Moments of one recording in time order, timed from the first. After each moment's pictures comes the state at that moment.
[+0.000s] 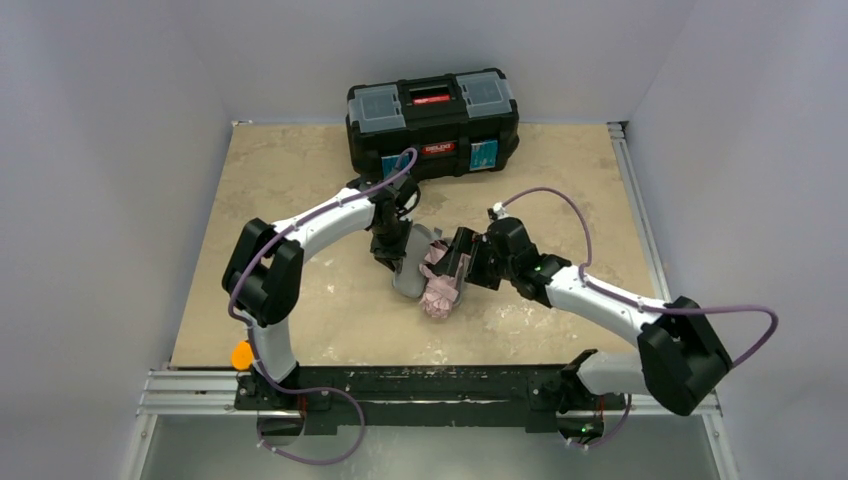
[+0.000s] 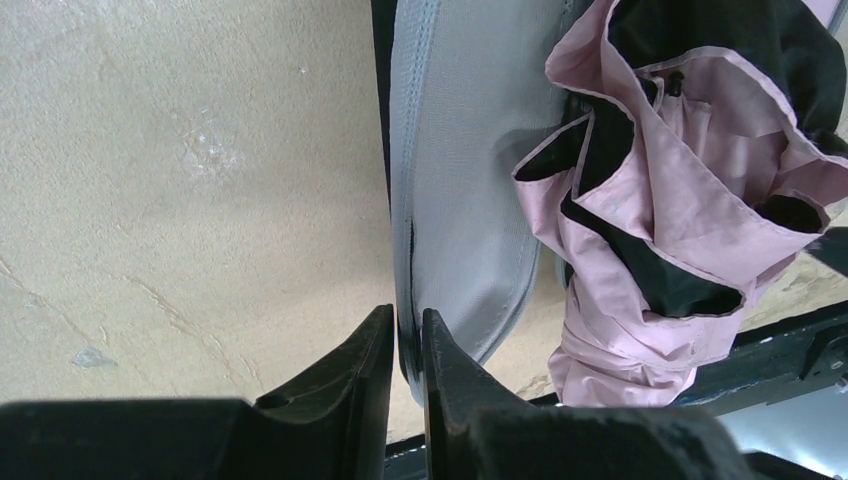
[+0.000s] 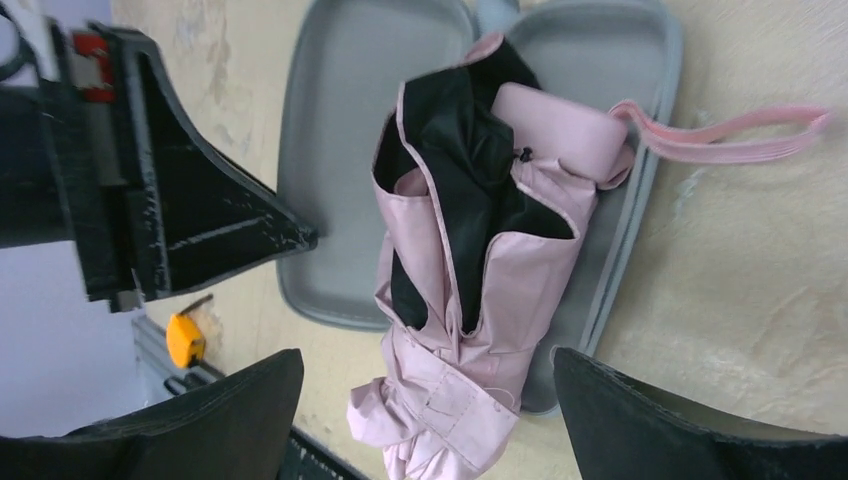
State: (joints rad) left arm -0.60 1.85 1.41 -0.92 0.13 -0.40; right arm 0.66 1.25 0.68 -0.10 -0.12 0.89
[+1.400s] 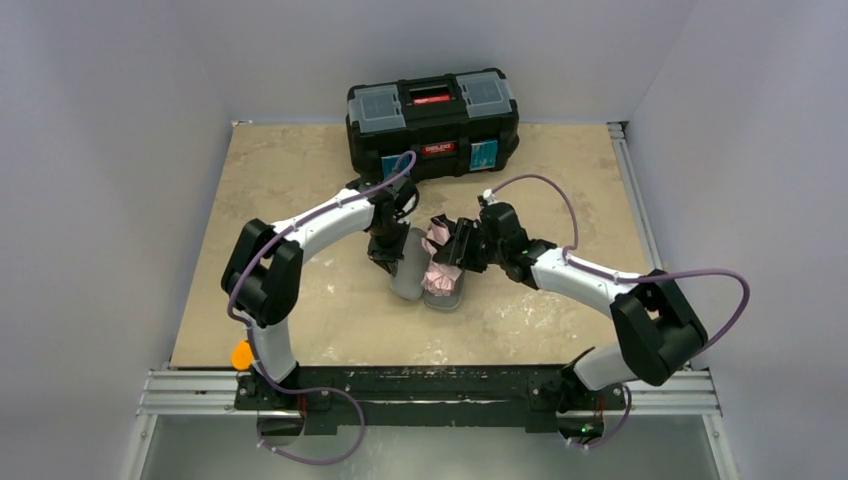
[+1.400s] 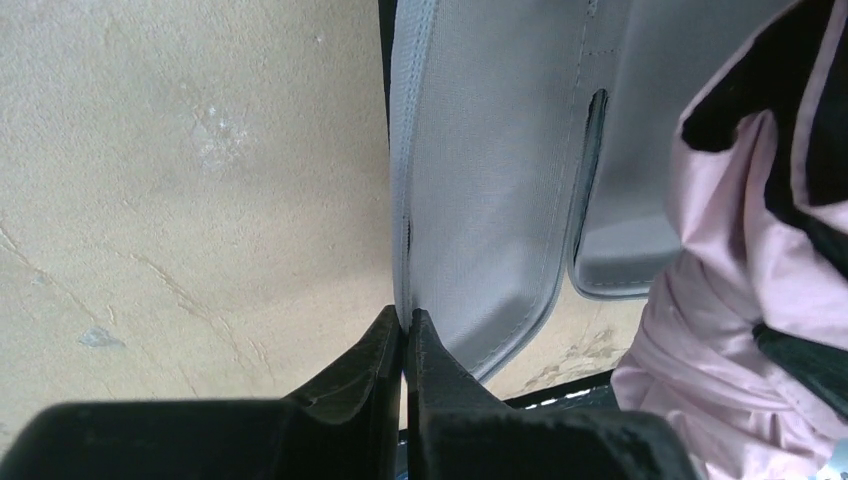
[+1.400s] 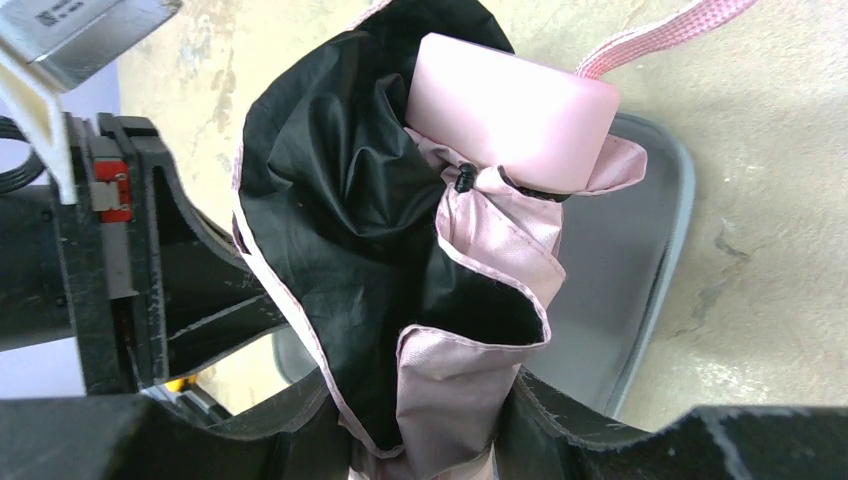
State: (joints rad) left arm -0.60 1.85 1.40 -0.95 0.12 -0.40; right arm 0.61 1.44 0.77 -0.01 -0.20 0.84
